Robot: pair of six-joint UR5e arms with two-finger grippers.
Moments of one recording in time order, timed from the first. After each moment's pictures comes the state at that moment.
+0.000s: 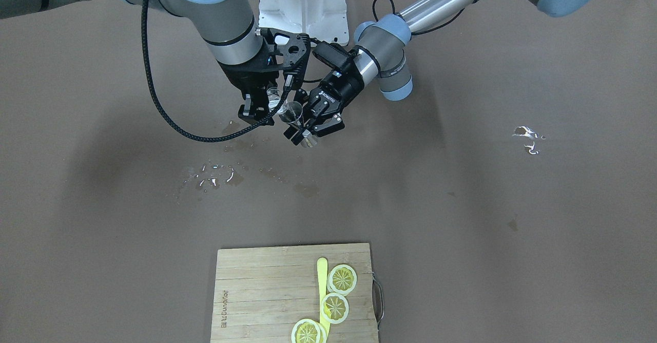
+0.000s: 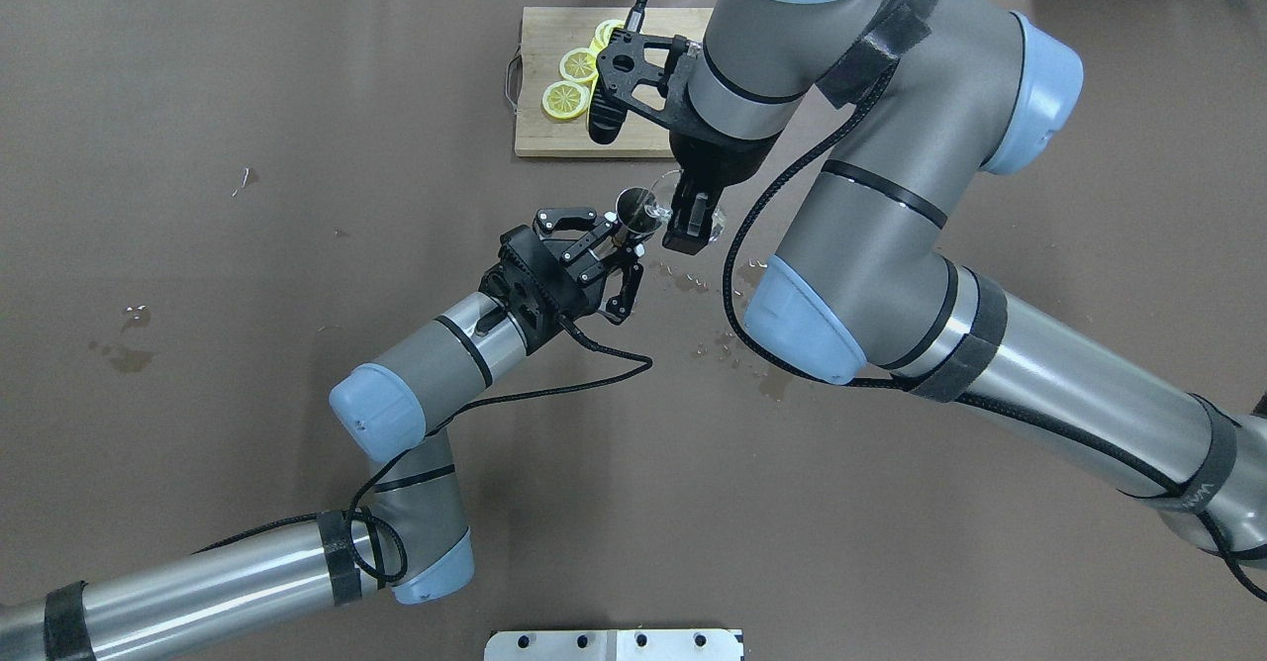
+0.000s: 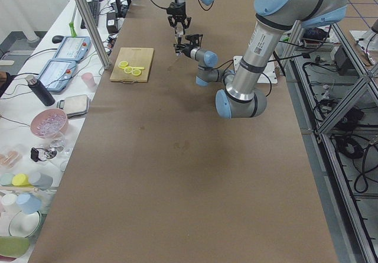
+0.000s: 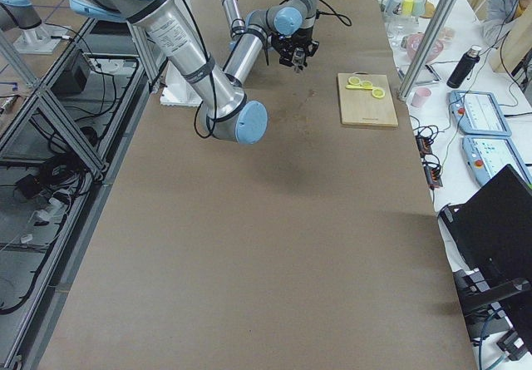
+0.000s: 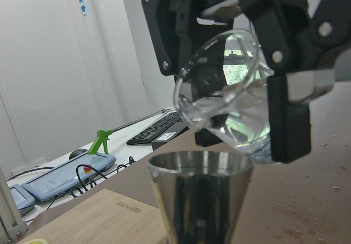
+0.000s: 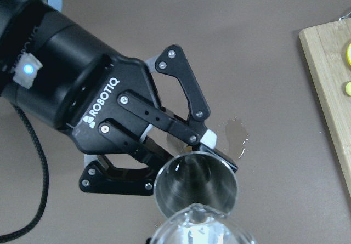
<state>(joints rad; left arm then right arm) -0.36 -2.25 -1.24 -3.19 -1.14 -0.16 0.72 -0.75 1.76 -1.78 2.14 -0.25</state>
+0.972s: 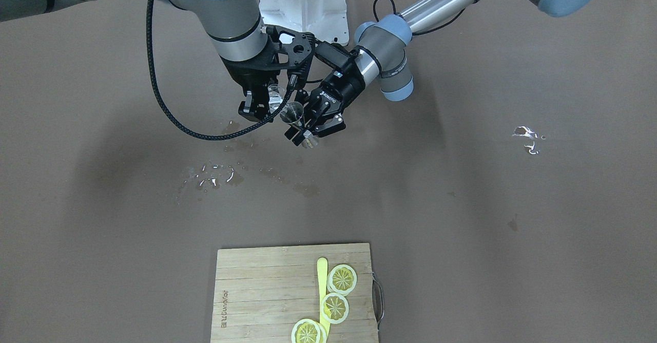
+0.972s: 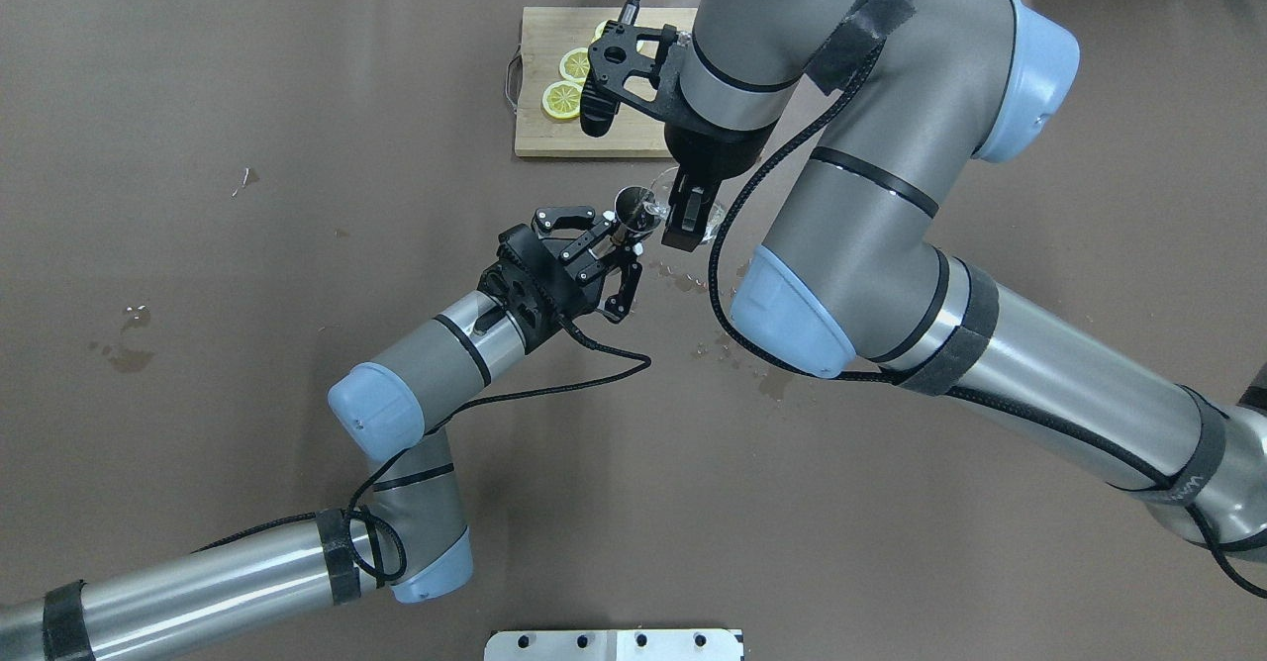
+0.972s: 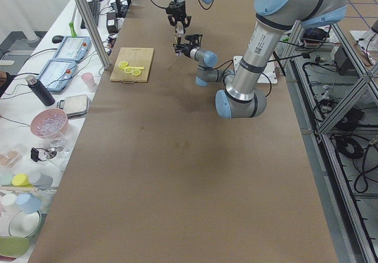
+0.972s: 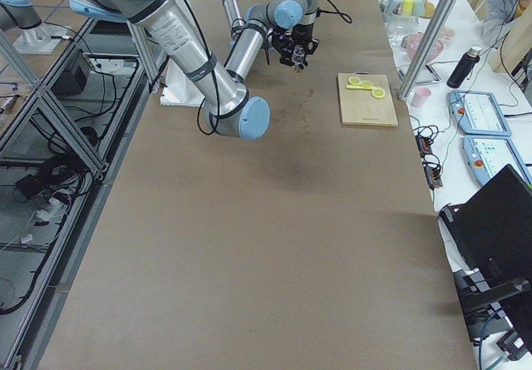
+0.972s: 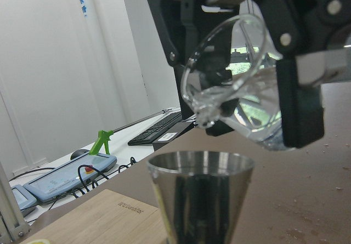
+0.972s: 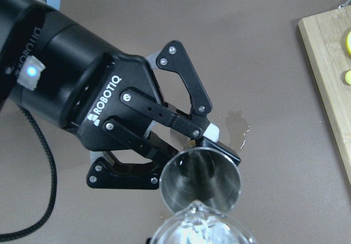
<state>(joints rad) -0.37 -2.25 -1.24 -3.19 -1.14 -0.16 0.72 -0.72 1.75 -1.87 2.13 -0.25</state>
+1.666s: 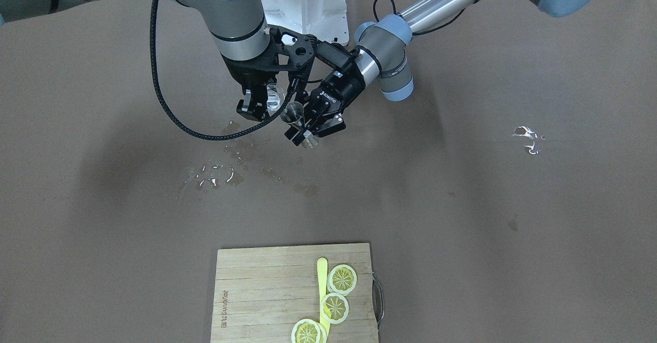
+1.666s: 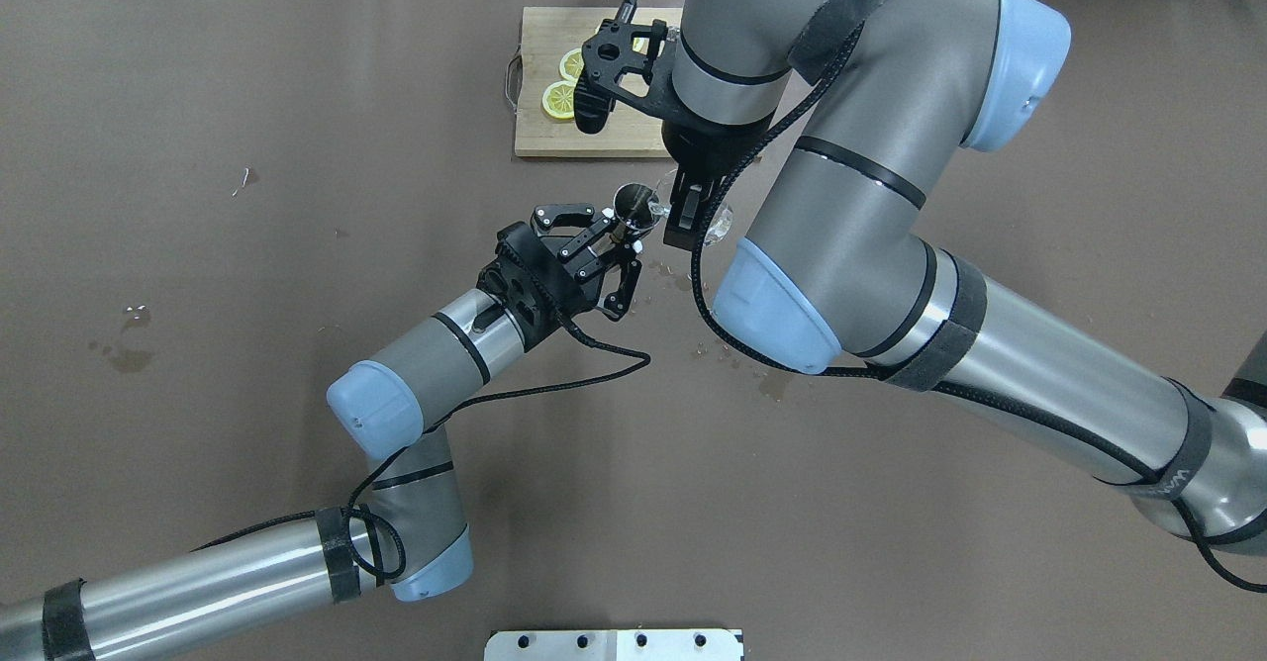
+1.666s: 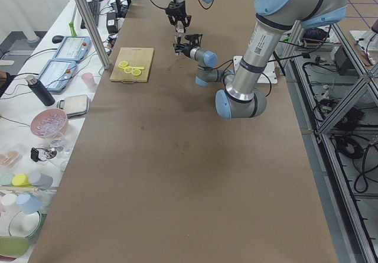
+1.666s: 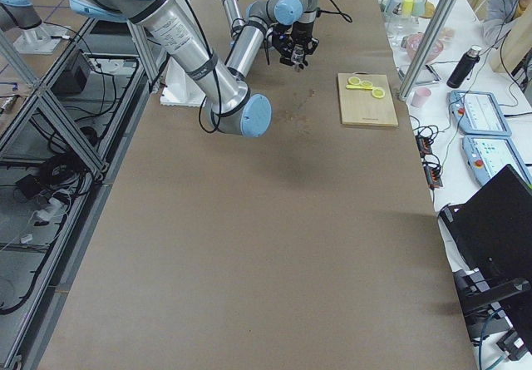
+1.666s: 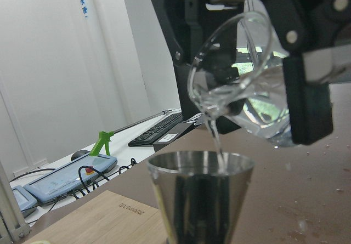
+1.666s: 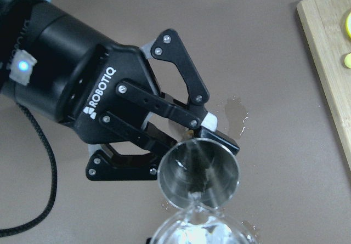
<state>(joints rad) -0.37 -2.25 -1.24 -3.19 -1.14 -0.16 0.72 -0.69 1.74 -1.94 2.12 -0.25</state>
